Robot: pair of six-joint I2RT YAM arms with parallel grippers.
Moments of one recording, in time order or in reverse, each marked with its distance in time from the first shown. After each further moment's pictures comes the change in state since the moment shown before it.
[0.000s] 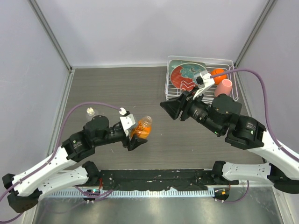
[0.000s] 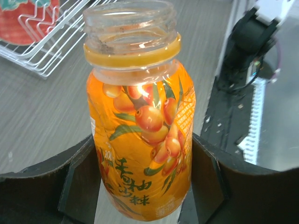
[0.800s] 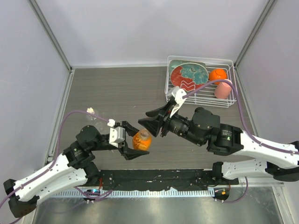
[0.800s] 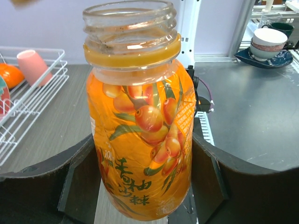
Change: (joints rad) left arm 0.002 -0.151 -0.243 0.463 0.335 -0.114; right arm 0.225 0.083 -0.108 0.275 -0.029 -0.181
